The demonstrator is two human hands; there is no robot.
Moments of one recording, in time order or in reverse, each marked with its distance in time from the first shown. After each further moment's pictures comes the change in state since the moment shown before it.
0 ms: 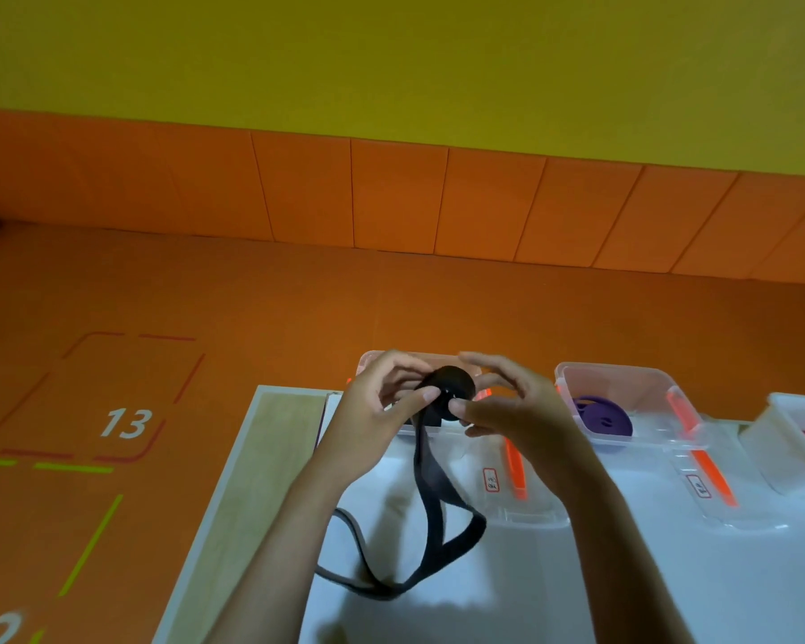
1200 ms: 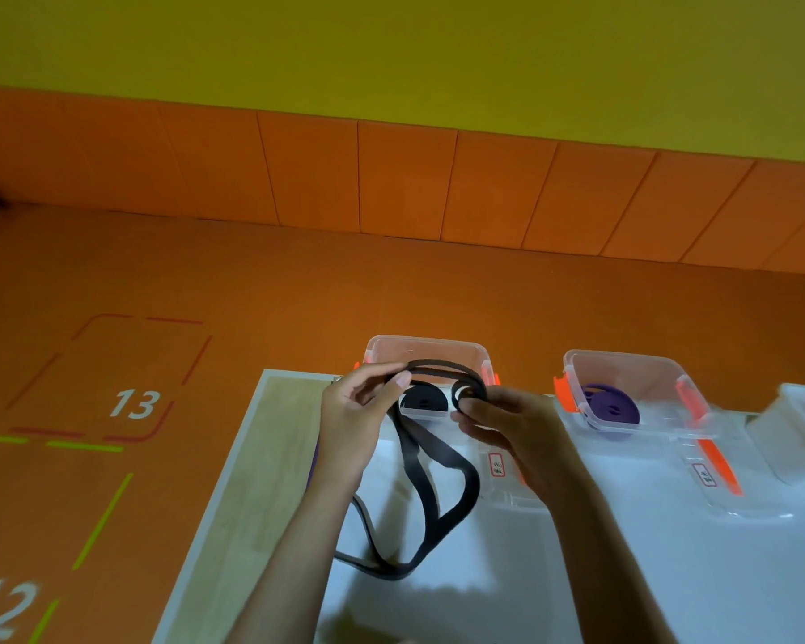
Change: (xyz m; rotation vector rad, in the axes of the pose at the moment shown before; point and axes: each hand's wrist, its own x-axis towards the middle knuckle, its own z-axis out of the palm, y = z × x) left_hand -0.020 -0.042 -0.005 -0.113 0.402 -0.086; right_hand 0.004 0.057 0.006 0.171 0.068 0.172
